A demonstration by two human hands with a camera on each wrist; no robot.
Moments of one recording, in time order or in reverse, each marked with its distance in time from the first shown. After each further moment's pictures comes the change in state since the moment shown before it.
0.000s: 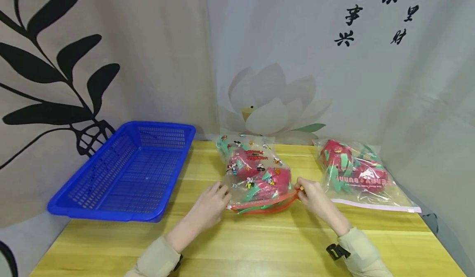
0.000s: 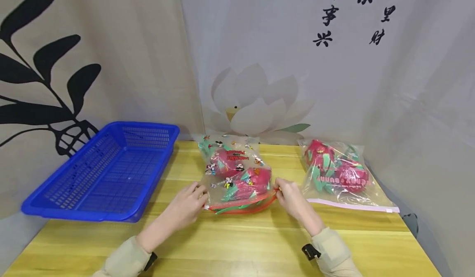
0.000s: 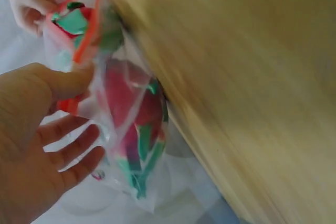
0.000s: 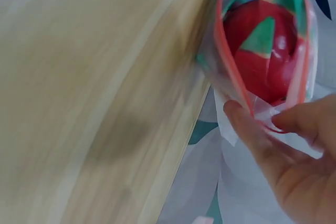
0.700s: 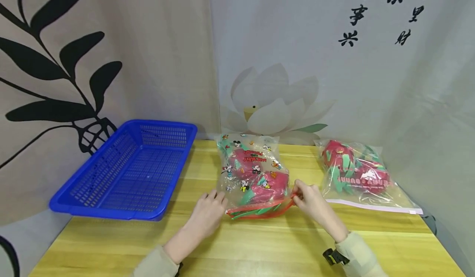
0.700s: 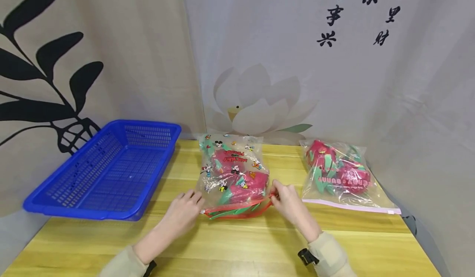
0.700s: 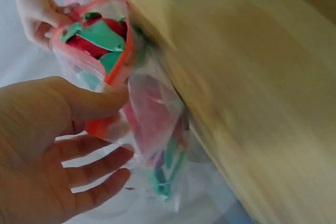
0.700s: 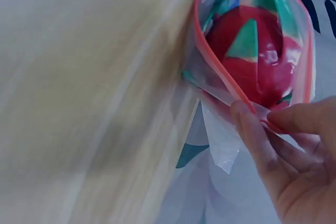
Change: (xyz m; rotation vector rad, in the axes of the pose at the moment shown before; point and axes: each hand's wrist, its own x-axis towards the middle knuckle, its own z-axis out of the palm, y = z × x) left_hand -0.013 0.013 -0.017 0.083 -0.070 -0.136; right_hand 0.000 -0.026 0.000 0.063 -0.036 0.068
